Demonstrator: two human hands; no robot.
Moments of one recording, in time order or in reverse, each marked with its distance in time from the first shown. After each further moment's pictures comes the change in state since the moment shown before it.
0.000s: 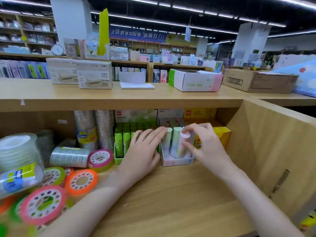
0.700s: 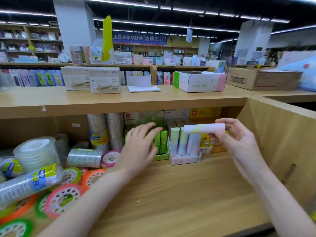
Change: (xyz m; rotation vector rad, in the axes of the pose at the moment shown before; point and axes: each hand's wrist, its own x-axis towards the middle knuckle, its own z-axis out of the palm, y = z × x) left_hand -0.007 -0.018 -0.033 -0.063 0.028 -0.077; right_hand -0.020 -0.010 -0.037 0.906 0.198 0.414
